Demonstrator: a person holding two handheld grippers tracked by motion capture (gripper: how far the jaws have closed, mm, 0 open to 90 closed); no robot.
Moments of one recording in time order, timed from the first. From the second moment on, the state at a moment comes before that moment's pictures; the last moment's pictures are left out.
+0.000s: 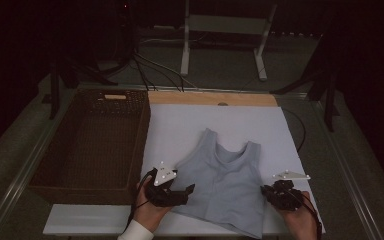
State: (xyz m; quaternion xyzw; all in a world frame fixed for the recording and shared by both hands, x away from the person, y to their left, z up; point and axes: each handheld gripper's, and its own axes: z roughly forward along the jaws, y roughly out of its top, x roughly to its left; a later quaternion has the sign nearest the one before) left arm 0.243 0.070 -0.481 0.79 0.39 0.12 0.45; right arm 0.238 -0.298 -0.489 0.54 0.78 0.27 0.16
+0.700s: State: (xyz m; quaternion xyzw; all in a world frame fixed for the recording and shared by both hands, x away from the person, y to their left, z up) left arm 0.253 0.070 -0.496 0.80 0.41 0.13 0.42; right arm 0.222 -0.300 -0.495 0.57 0.77 0.29 0.09
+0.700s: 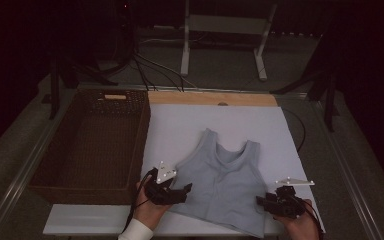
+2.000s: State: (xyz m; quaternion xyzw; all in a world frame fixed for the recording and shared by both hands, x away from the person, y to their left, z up) left arm 0.248 0.056 -0.492 0.80 0.40 0.09 0.44; right arm 0.248 -0.323 -0.487 0.57 0.75 0.28 0.16
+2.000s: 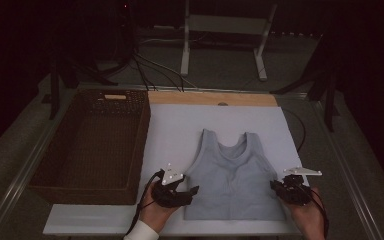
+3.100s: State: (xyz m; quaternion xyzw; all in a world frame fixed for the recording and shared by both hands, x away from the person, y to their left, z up) left arm 0.254 0.041 -0.517 0.80 0.42 0.08 0.43; right arm 0.242 -0.342 -0.476 0.59 0.69 0.37 0.21
